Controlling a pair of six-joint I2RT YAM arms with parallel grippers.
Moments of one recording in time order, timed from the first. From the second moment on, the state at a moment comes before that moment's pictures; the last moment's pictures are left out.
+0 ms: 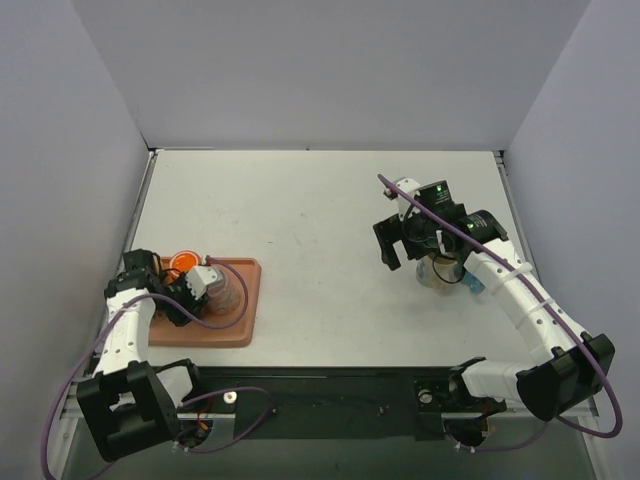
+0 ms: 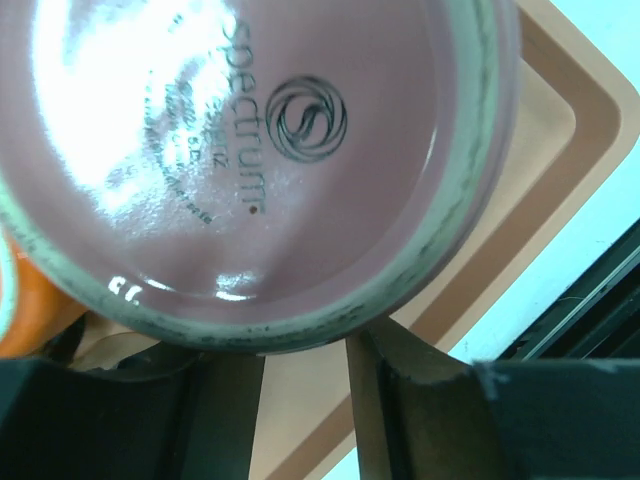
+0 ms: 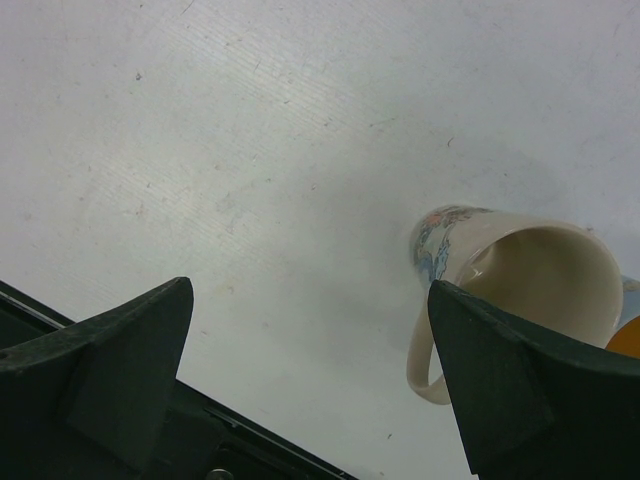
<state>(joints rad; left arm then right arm) 0.32 1.07 0.68 -0.94 0.51 1.22 0.43 1.26 1.22 -0.87 -0.08 -0.11</state>
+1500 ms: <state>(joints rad) 0.07 0.95 0.82 -0.89 0.48 0.61 0.70 1.24 1.23 -0.58 -0.07 0.25</state>
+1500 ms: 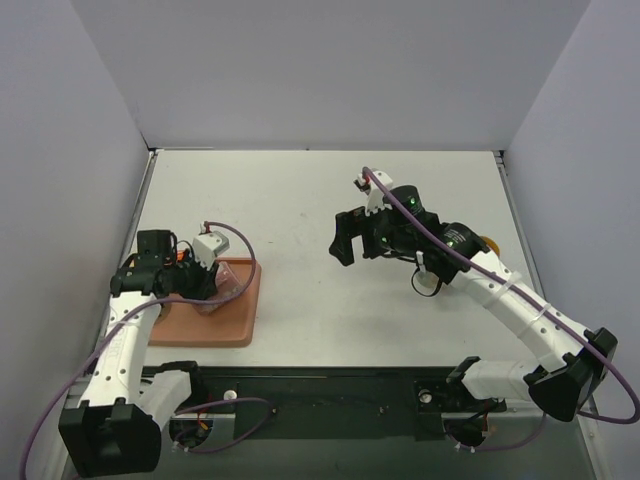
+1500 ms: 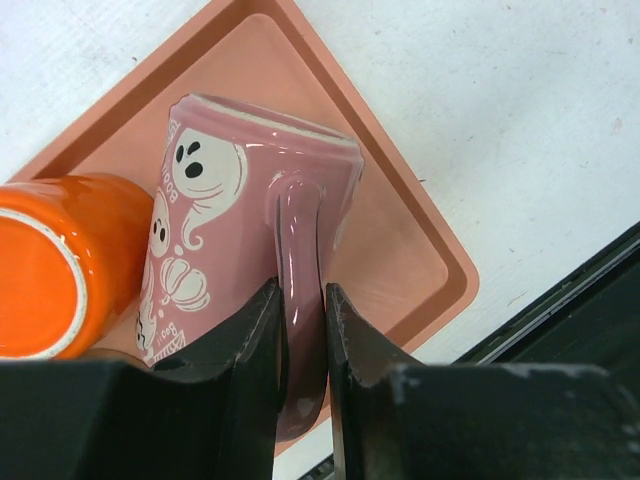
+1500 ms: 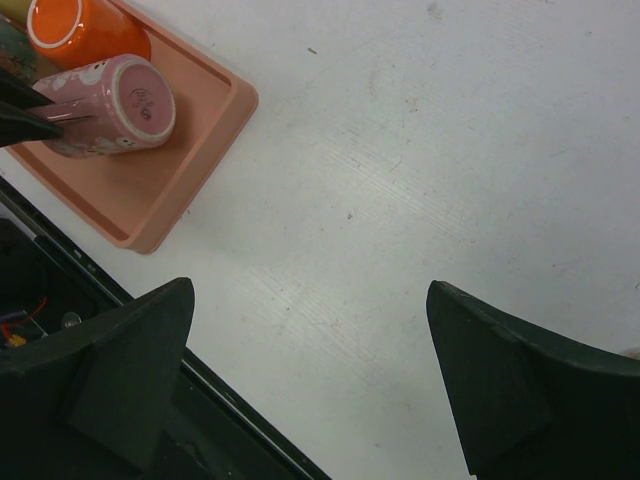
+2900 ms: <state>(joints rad) -0.02 1.18 1.26 -0.68 0.39 -0.87 1.22 1.54 1.01 0.32 0.51 -0.28</state>
